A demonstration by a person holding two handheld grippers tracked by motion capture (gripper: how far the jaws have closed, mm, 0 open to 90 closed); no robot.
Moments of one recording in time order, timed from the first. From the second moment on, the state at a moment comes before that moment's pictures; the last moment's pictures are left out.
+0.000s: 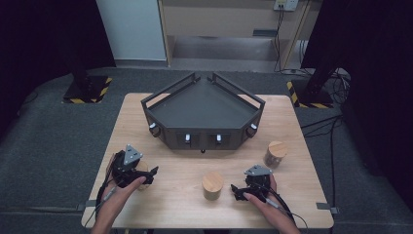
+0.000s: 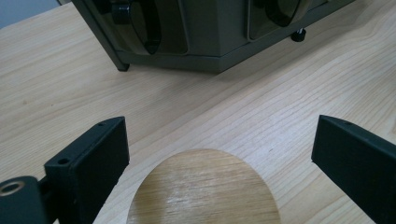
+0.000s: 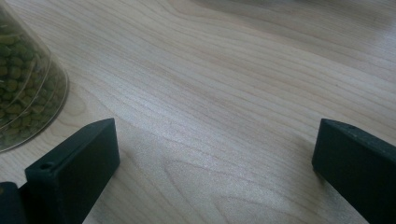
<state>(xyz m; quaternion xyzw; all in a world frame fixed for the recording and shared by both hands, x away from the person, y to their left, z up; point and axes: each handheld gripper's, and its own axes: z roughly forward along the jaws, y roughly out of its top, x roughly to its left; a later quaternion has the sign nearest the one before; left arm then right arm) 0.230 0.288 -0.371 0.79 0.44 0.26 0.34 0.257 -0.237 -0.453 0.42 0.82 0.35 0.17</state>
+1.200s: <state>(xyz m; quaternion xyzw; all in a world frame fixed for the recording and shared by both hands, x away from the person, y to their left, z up) 0.225 0.304 -0.398 0.79 0.45 0.25 0.33 0.257 -0.237 -0.453 0.42 0.82 0.35 0.17</state>
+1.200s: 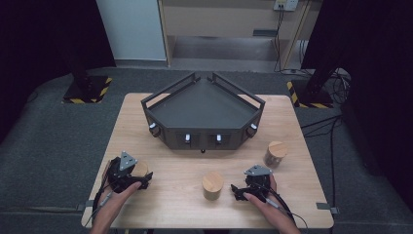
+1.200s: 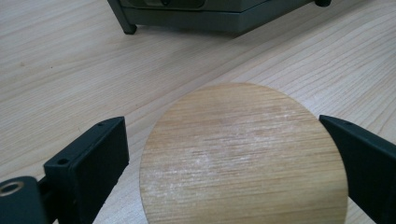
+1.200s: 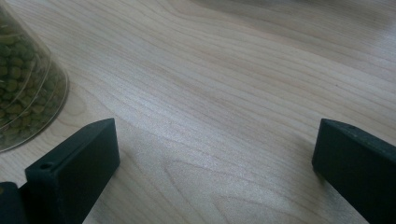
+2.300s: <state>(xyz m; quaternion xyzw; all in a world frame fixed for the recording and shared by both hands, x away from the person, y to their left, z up) 0.211 0.306 -0.430 0.79 0.45 0.26 0.33 0.258 -0.237 -0.453 0.42 0.82 0.35 0.17</state>
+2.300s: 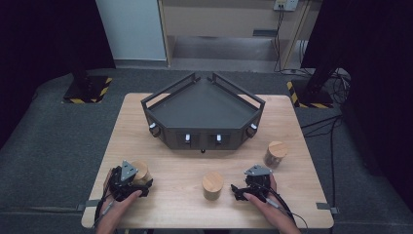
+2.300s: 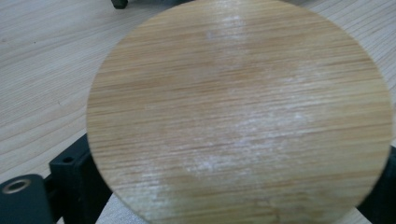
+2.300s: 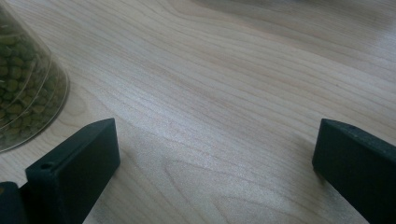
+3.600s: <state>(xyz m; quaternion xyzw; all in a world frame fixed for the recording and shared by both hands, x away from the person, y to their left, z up) 0.204 0.313 -0.434 0.79 0.41 0.26 0.37 0.258 -0.237 -0.453 0.42 0.82 0.35 0.17</state>
